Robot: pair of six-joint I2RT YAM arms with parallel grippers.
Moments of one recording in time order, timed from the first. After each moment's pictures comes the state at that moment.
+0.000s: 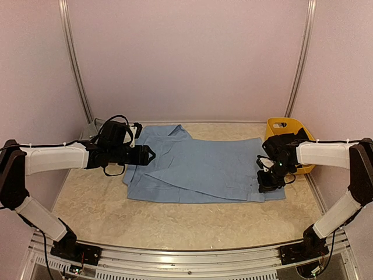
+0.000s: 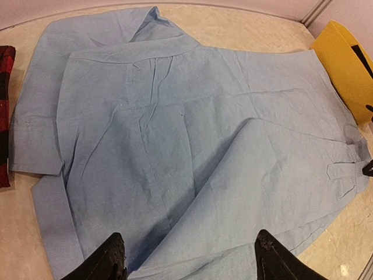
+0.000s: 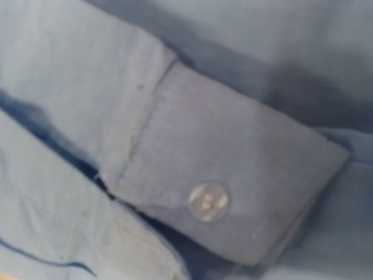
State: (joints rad) left arm -0.56 1.49 0.91 -0.06 0.06 -0.33; right arm 0.39 1.51 0.87 -0.67 -0.11 0.31
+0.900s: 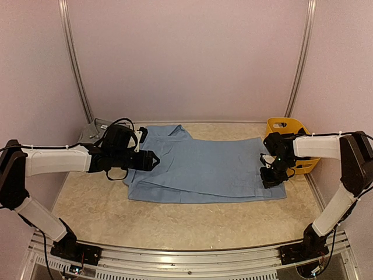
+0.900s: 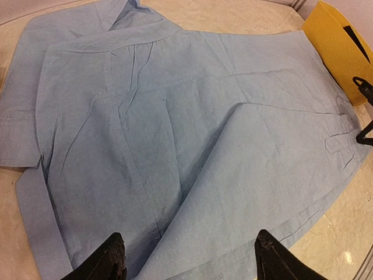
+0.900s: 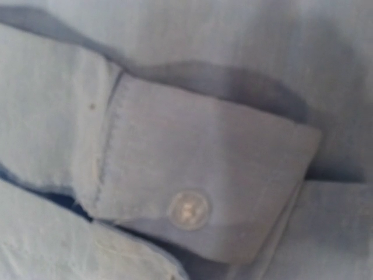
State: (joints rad) left arm -0.62 1.49 0.89 -0.06 0.05 -0.32; right arm 0.30 1.62 0.97 -0.73 -0.01 0.22
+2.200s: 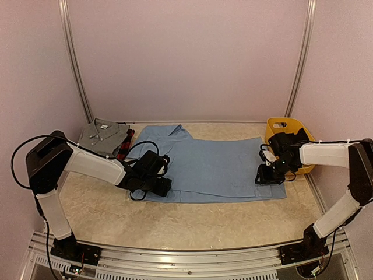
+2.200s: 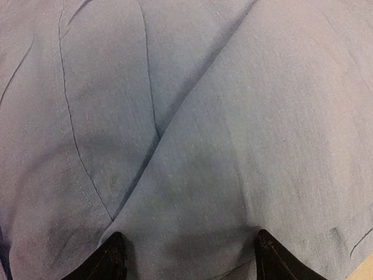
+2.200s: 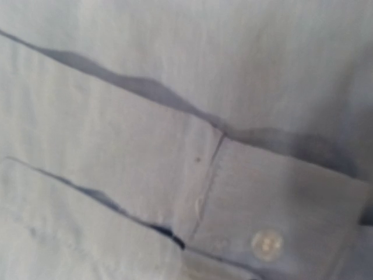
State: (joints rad) left arm -0.83 1.83 0.93 -0.03 -0.22 -0.29; right arm 0.30 1.51 0.84 -0.49 -0.13 0.26
